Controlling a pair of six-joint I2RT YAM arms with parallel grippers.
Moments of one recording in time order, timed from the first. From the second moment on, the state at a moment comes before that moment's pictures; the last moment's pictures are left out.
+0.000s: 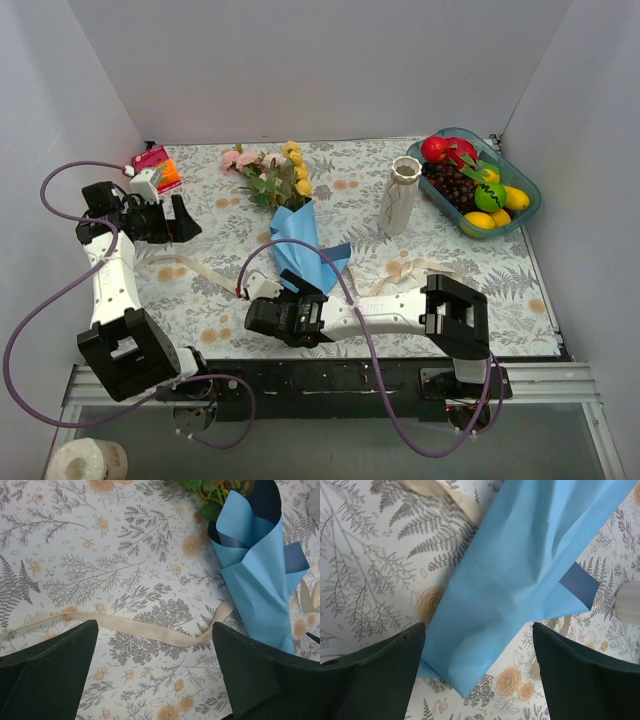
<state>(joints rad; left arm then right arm) 0.42 1.27 1.13 -0.73 0.70 0.27 1.44 1.88 1.36 -0.53 0.72 0.20</state>
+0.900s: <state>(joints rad) 0.44 1.19 1.06 -0.76 0.74 0.32 1.33 2.07 1.48 -0.46 0.79 0.14</state>
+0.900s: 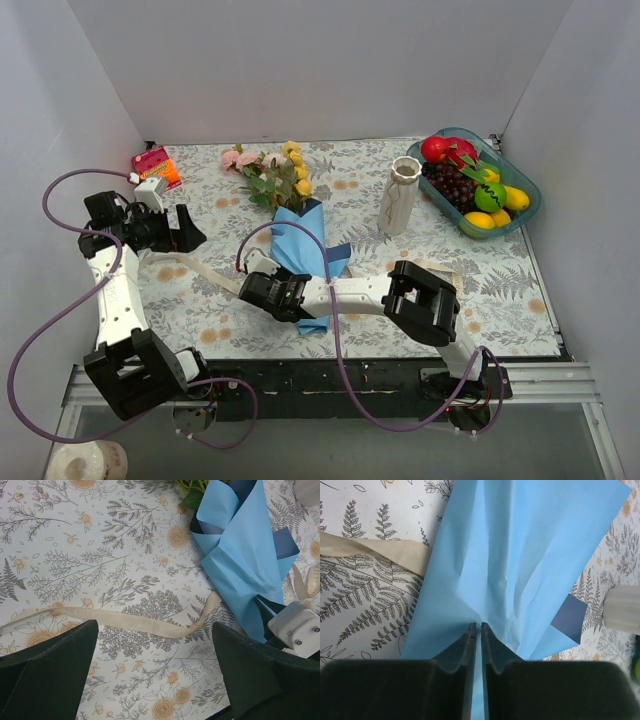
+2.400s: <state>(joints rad) 0.48 1.20 0.97 -0.71 0.77 0.36 1.13 2.36 2.06 -0.62 0.73 0.08</state>
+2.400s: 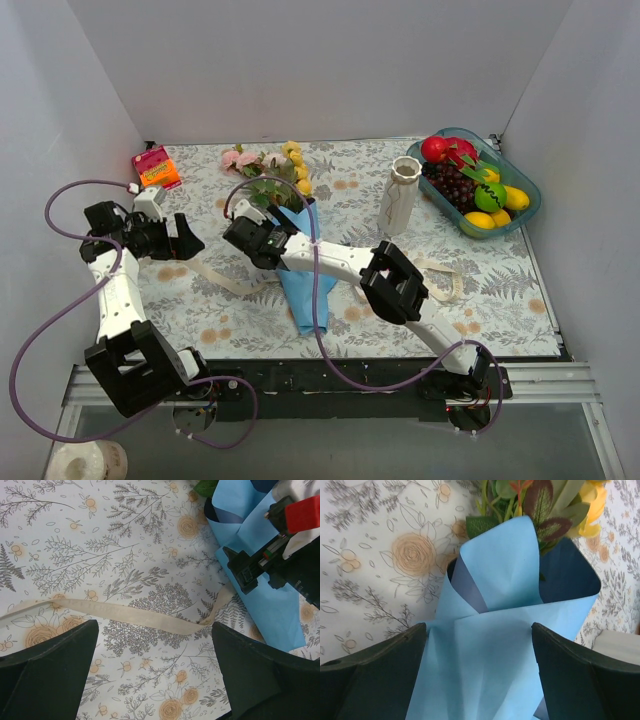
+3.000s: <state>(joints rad) 0.51 1.21 0.96 -0.71 0.78 0.38 1.15 2.35 1.92 -0.58 0.75 0.10</state>
